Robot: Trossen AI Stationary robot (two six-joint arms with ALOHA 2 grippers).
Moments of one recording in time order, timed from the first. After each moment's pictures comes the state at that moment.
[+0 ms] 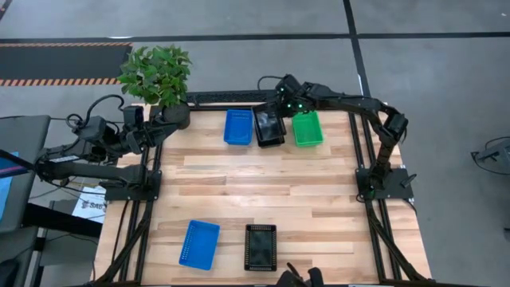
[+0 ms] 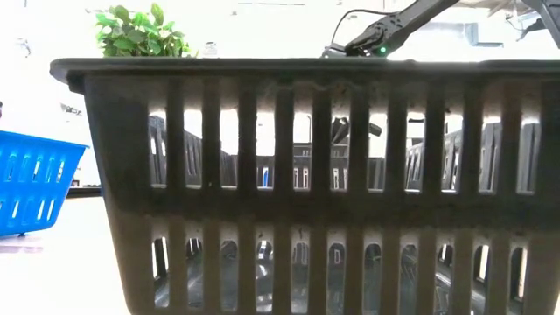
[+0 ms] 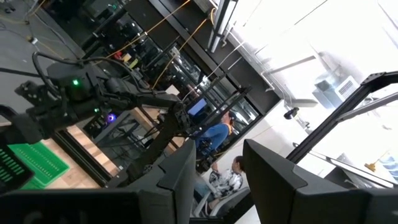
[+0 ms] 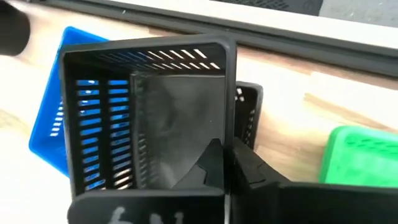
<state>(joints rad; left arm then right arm) 0.04 0.51 0.82 -0.04 -0.14 -0.82 -0.62 1.82 1.43 -0.59 -0.03 0.69</state>
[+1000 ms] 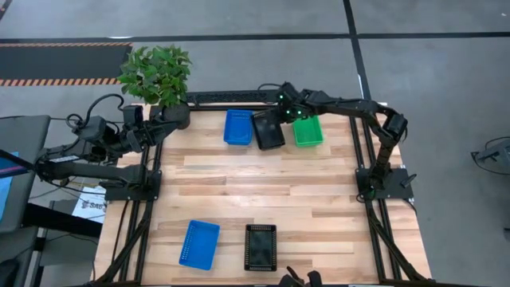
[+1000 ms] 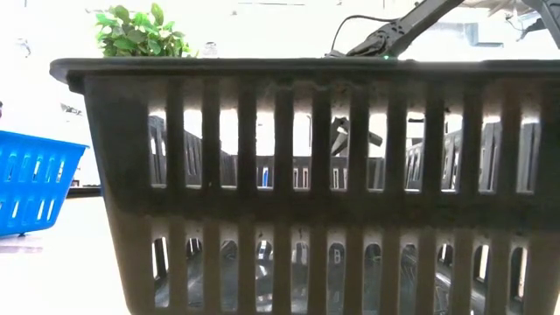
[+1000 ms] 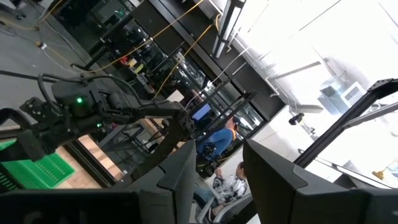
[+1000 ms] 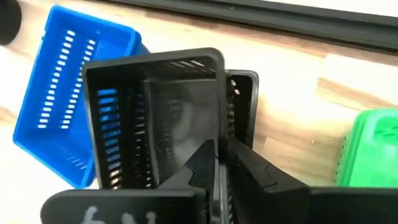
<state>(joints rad) 0.04 0.51 0.82 -0.04 -0.17 -0.83 -0.60 1.82 1.34 -0.49 -0.03 0.71</state>
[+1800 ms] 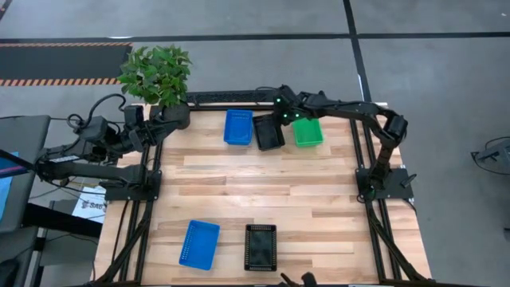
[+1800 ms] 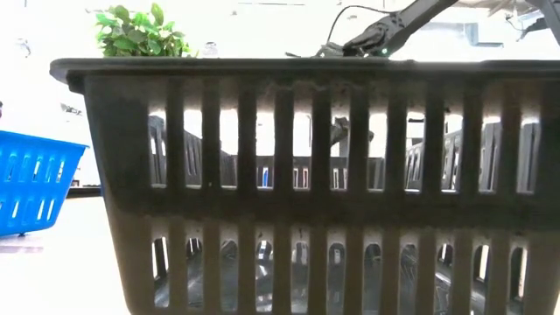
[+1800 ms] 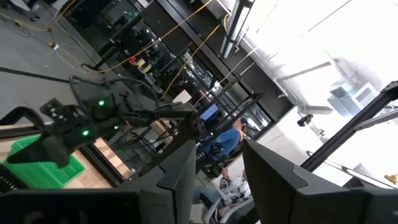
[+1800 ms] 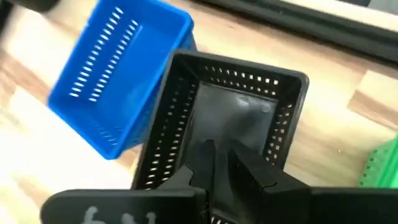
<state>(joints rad) 0.04 0.51 0.82 -0.06 -0.20 -0.83 -0.55 1.80 1.35 -0.48 -0.03 0.60</state>
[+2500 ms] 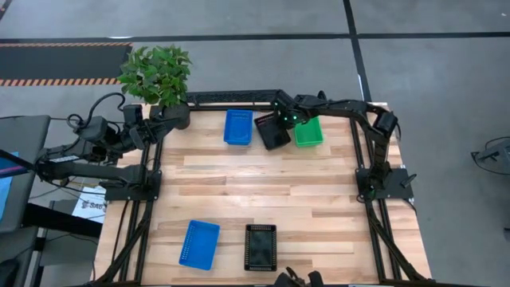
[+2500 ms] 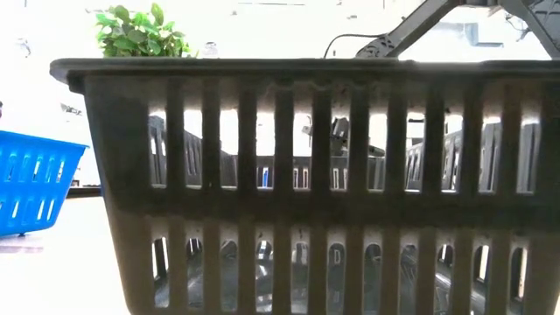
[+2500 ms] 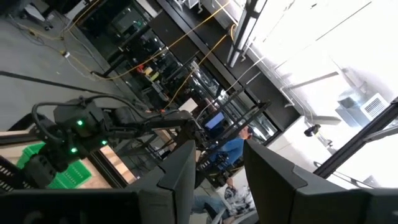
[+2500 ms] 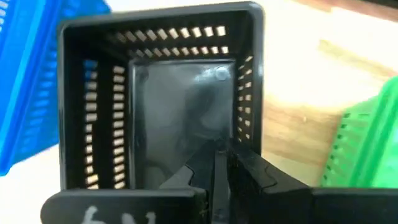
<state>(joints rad) 0.04 0.51 0.82 -0.06 -0.25 -0.83 -0.58 1.92 1.35 -0.56 0.00 0.67</state>
